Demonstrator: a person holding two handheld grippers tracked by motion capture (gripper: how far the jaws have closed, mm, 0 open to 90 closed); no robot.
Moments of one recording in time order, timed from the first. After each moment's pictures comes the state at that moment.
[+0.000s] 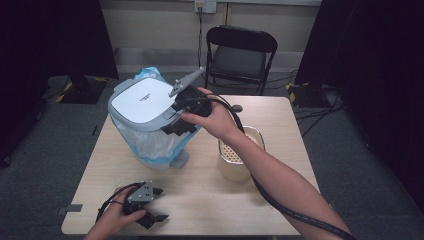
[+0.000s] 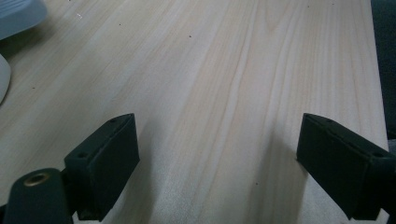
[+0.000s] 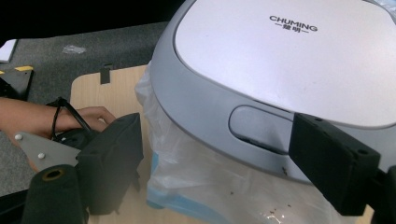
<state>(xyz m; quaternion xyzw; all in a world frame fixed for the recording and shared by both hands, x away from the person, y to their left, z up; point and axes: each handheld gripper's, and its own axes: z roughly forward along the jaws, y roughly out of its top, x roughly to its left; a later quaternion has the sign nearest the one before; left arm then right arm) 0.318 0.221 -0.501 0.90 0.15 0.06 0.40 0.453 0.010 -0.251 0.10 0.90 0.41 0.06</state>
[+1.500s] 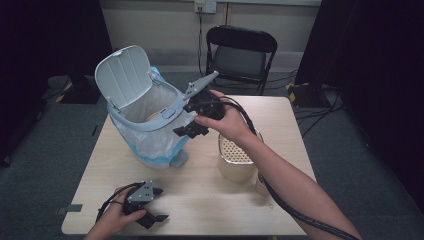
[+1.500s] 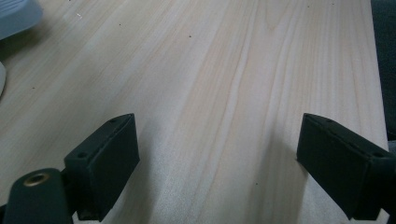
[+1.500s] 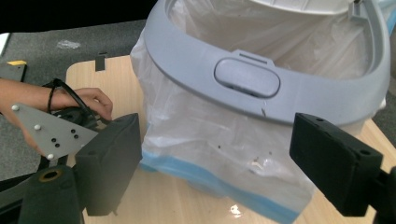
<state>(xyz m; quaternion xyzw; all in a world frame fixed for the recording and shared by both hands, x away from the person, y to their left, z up) 0.318 0.221 -0.501 0.90 0.15 0.06 0.40 0.451 -0.022 -0.257 0.10 0.90 0.41 0.07</state>
